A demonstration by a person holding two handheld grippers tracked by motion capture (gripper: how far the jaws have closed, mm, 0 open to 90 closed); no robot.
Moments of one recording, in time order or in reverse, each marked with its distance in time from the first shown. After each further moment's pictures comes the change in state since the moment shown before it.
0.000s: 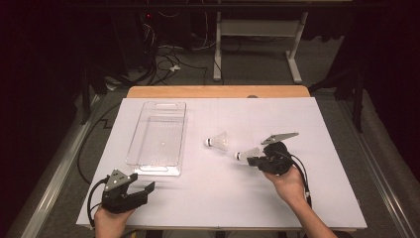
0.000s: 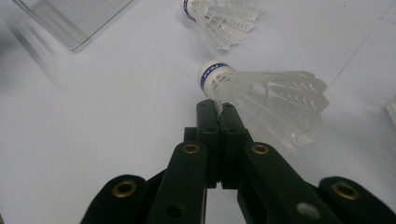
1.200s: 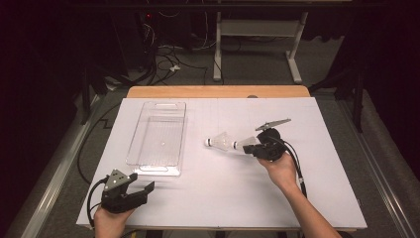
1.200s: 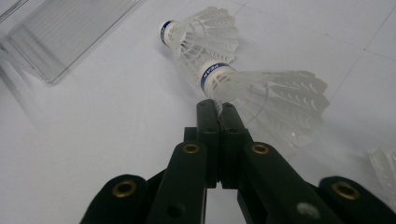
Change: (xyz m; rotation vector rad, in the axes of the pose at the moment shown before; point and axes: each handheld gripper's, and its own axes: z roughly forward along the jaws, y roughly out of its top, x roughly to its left) left arm 0.001 0.000 0.000 -0.003 0.000 -0.005; right arm -0.015 0.032 0.019 0.011 -0.017 0.035
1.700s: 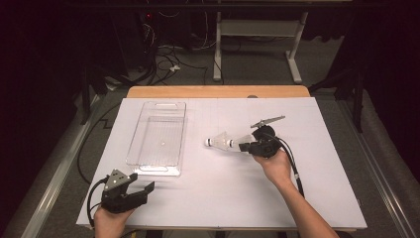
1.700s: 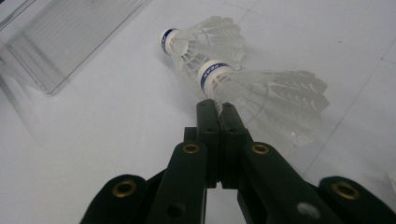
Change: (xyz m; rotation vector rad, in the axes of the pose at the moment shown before) left arm 0.000 0.000 0.000 0.000 -0.002 0.001; right arm -0.001 0.010 0.014 0.005 0.017 0.012
